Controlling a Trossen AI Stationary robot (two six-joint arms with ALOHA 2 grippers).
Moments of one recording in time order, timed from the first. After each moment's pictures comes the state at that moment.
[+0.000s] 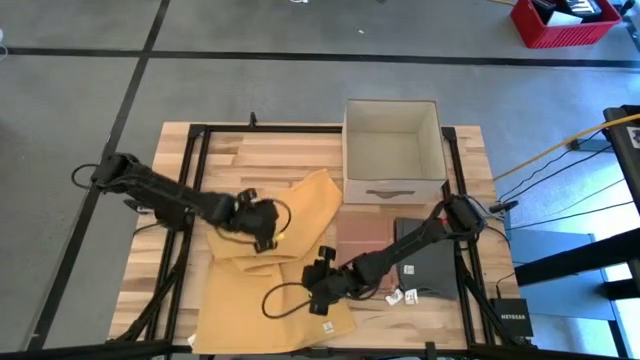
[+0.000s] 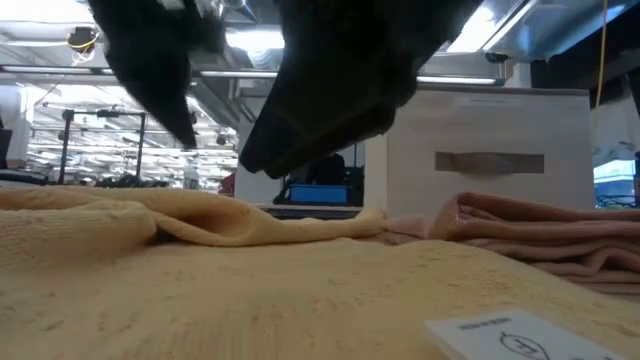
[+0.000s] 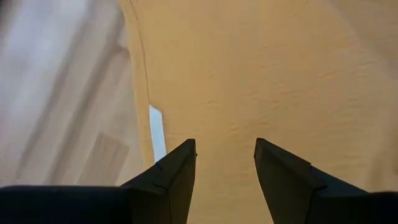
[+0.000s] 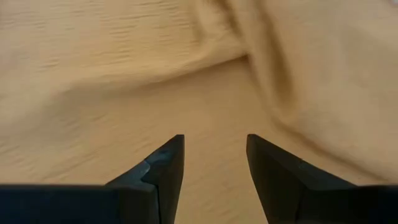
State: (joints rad) left arm -0.27 1.42 0.93 -0.74 -0.45 -0.55; right arm 0.48 2.12 1.49 -0.27 0.38 0.49
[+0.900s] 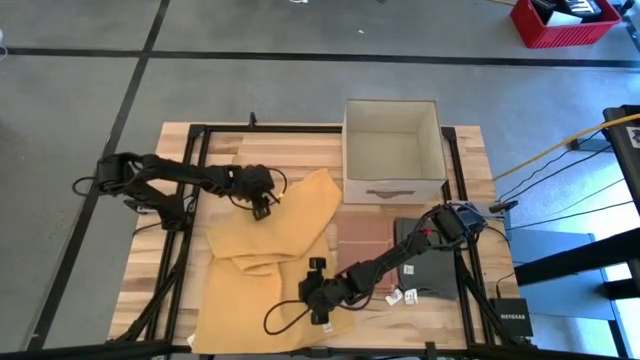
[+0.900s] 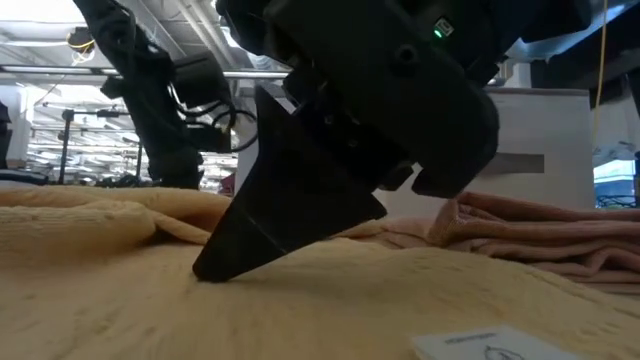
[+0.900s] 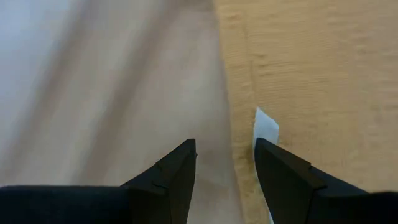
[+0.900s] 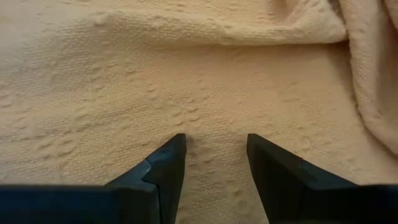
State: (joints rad) left arm 0.30 1.43 0.57 -0.24 -0.14 -0.06; right arm 0.49 2.27 1.50 -0.12 0.33 0.29
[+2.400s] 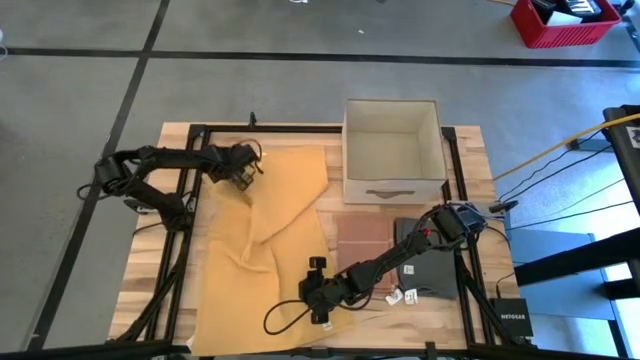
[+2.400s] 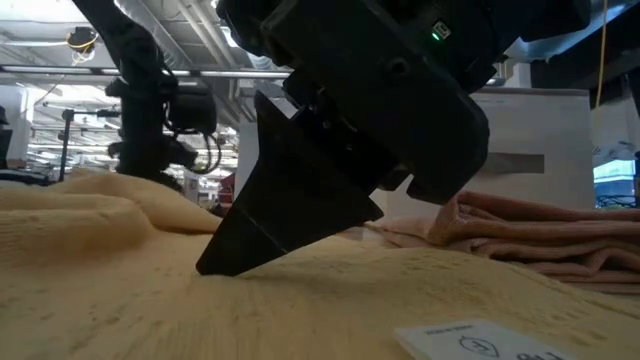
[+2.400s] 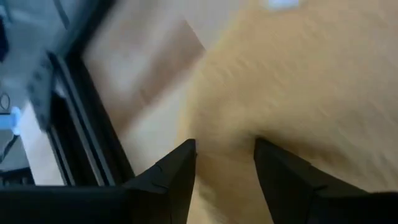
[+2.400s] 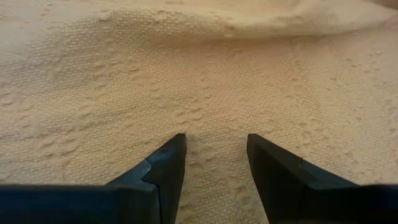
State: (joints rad) left arm 0.58 1.44 0.62 -0.58 -0.60 -0.24; right arm 0.49 2.27 1.49 -0.13 0.35 0.28
